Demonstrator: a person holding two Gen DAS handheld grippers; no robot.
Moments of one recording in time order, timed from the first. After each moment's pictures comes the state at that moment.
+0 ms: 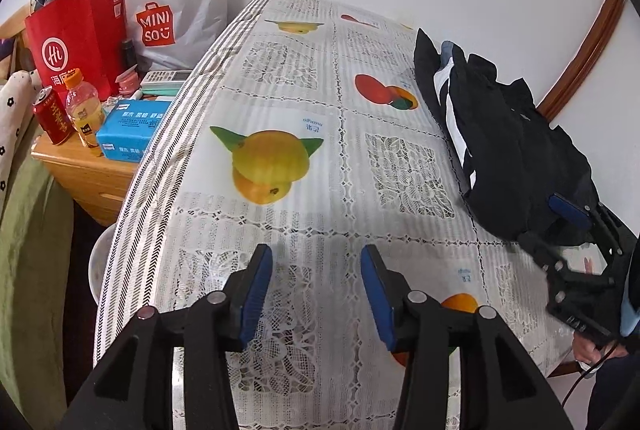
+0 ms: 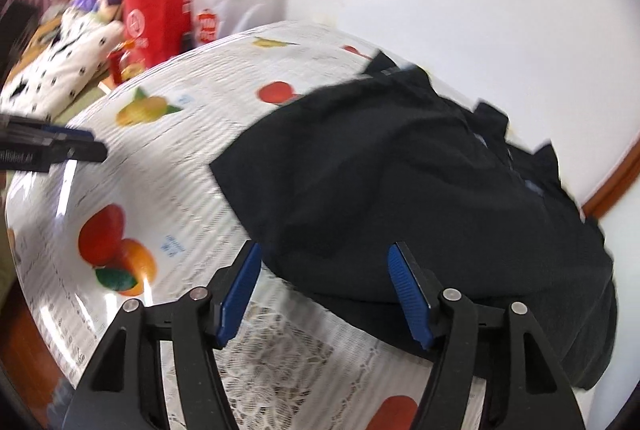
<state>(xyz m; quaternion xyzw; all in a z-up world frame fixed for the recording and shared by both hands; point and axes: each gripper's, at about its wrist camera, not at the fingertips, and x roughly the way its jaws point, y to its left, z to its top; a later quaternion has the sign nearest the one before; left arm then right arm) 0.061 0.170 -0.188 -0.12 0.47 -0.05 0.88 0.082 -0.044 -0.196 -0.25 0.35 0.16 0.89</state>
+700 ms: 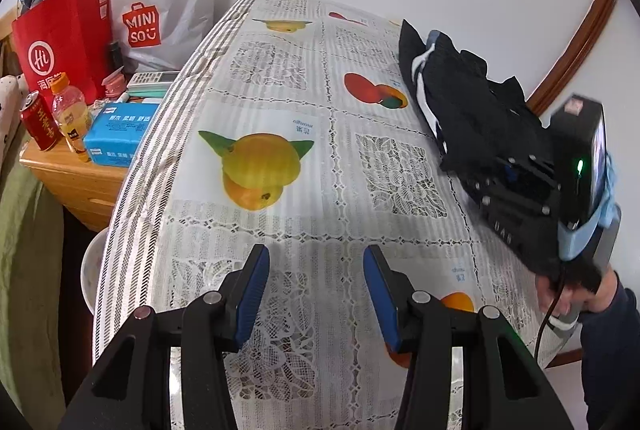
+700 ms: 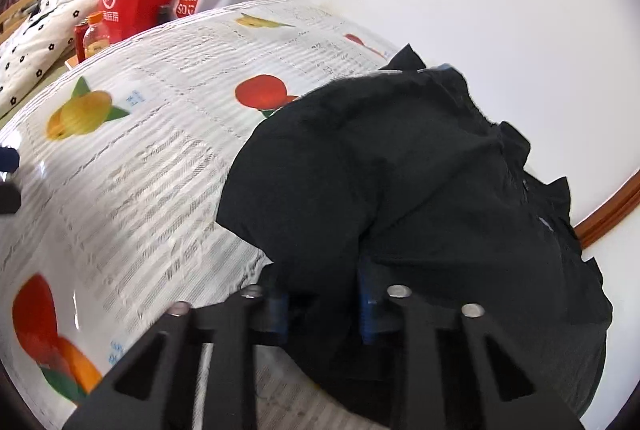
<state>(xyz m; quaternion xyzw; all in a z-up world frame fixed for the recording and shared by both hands) 0.068 0.169 -0.188 -0.12 0.47 -0.07 0.87 0.160 0.000 -0.222 -0.26 0.38 0.13 0.88</state>
